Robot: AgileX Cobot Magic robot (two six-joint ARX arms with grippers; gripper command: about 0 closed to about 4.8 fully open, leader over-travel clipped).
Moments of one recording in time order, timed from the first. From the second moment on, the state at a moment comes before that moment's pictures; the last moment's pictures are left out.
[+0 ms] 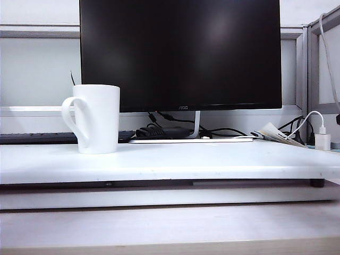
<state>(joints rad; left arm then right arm) -0.36 0.20 0.07 -0.16 0.02 -0.24 0.40 0.23 0.01 0.02 0.02 0.16</state>
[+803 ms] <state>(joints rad) -0.01 0.00 0.05 -0.16 0.02 -0.24 0.20 0.00 0.01 0.02 0.02 0.16</state>
